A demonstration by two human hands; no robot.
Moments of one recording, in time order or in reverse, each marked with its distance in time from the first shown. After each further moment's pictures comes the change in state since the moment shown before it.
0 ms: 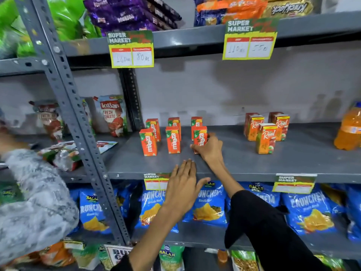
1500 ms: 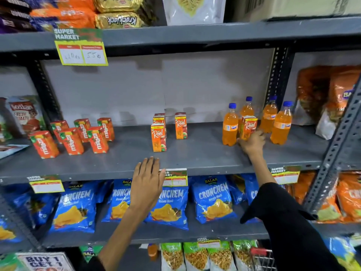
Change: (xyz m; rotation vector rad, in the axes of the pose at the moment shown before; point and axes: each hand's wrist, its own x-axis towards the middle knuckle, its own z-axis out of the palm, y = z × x) left_hand 0.037 0.259 0.038 0.079 0.104 -0.070; right_hand 0.114 0.251 -0.425 -0.356 0.296 0.240
